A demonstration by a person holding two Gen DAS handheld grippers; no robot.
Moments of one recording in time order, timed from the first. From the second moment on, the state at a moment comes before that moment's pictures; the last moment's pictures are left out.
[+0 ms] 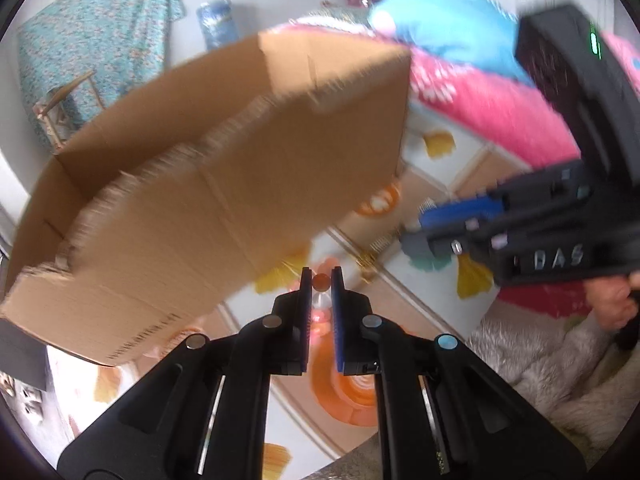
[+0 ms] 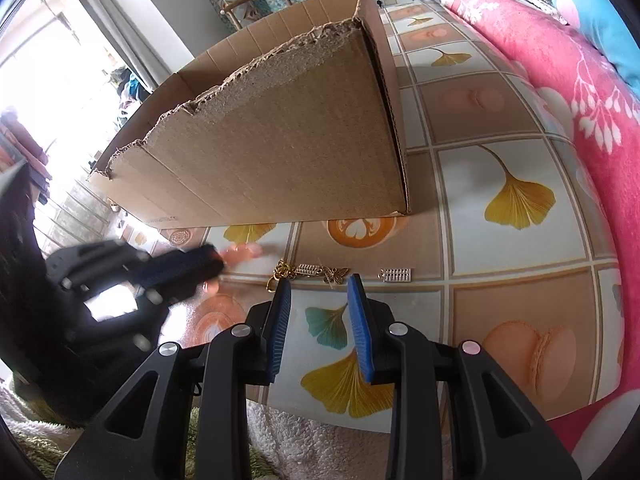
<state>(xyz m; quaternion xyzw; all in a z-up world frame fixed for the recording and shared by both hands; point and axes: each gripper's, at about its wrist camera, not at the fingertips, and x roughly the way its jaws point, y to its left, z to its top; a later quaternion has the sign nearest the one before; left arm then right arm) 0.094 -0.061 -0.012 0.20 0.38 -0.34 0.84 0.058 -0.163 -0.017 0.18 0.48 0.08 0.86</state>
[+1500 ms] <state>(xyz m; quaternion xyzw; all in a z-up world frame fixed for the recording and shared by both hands) 0.096 -0.014 -0.020 0.11 0.43 -0.30 0.84 0.081 -0.144 -0.017 0.05 0.50 0.04 0.87</state>
